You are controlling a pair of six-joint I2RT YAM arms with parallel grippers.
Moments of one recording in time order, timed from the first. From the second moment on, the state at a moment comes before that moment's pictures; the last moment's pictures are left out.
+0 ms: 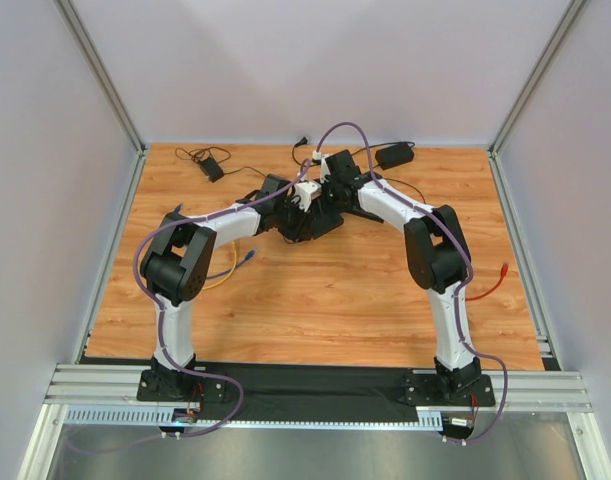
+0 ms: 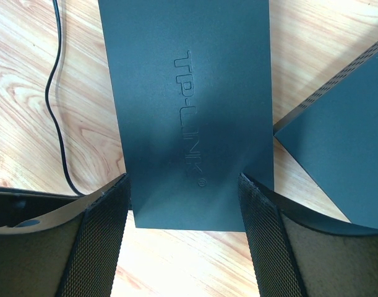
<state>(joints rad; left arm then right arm) -0.50 2.00 1.31 -0.14 0.39 0.10 0.49 2.21 1.76 -0.46 -0.17 0.16</state>
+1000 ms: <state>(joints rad) -0.43 1.94 1.15 -0.01 0.52 0.04 0.41 2.16 1.67 -0.39 -0.27 0.24</state>
